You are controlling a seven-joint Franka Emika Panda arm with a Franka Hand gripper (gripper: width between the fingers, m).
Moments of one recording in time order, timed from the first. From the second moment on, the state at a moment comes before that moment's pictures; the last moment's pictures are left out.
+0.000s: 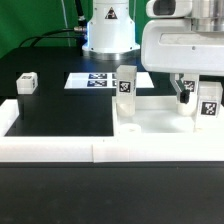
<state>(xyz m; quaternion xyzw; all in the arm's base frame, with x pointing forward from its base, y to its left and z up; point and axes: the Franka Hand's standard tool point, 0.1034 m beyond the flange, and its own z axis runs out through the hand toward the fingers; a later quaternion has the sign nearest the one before) 0.633 0.111 0.068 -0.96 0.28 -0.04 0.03</state>
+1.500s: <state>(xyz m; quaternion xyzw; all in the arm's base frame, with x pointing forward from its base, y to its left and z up) 0.628 0.098 0.063 -0.65 0.75 0.04 0.10</state>
